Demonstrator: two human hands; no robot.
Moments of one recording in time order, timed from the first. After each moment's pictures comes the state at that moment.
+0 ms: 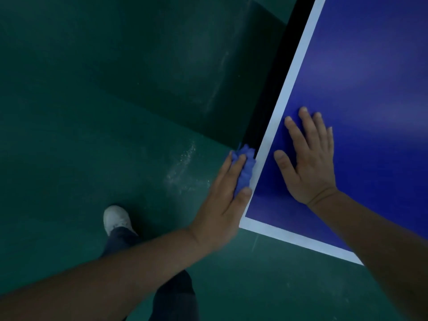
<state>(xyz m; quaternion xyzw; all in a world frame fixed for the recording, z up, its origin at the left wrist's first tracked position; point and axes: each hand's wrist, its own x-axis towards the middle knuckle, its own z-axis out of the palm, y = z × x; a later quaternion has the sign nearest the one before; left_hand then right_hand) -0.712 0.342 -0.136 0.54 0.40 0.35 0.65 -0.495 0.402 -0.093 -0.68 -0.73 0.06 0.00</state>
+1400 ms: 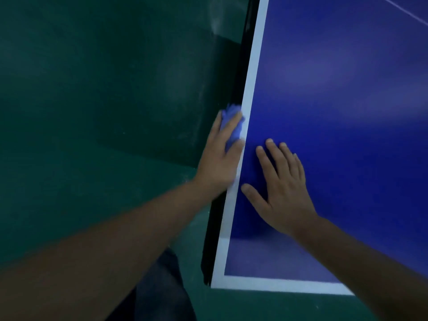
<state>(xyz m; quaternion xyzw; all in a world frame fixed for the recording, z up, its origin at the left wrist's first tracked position) -0.632 0.524 -0.132 0.56 0.42 0.36 0.61 -0.491 0.422 -0.083 -0.71 -0.69 0.10 -0.03</state>
